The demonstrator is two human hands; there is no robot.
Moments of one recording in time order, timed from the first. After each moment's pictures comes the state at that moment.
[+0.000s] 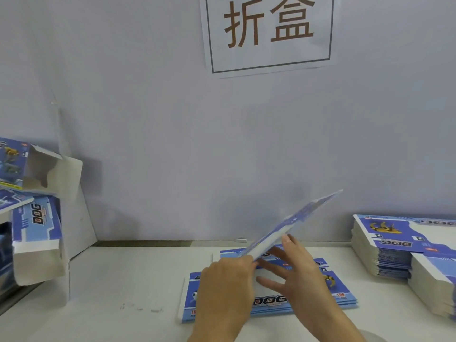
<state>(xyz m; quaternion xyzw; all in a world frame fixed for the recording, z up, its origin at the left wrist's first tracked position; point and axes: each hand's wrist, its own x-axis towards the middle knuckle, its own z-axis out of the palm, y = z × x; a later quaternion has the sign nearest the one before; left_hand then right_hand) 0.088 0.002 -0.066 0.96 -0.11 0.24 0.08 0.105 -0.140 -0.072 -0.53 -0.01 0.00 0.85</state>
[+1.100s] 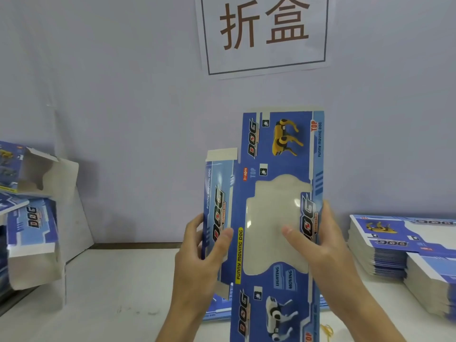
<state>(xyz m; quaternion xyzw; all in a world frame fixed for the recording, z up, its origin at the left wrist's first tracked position) 0.080 0.025 -0.034 0.64 -0.11 0.19 0.74 0.069 -0.163 -0.016 -0.65 -0.15 -0.20 0.72</state>
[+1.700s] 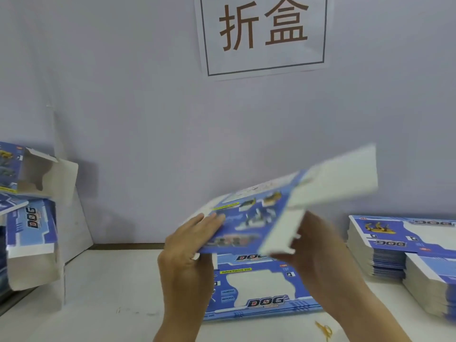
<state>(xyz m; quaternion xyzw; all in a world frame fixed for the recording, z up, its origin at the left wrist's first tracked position) 0.083 0.033 -0.042 0.72 -0.17 0.55 0.38 0.064 -0.151 0.001 -0.53 -0.14 -0.07 0.83</state>
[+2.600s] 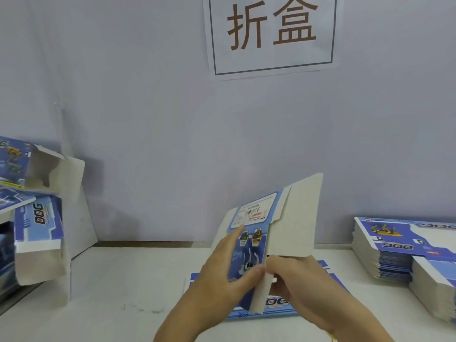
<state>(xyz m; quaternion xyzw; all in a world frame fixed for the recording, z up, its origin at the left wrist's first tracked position) 0.081 0.023 -0.043 0.85 -0.19 0.09 0.49 0.077 -0.136 -0.028 -0.68 -0.13 0.09 0.71</state>
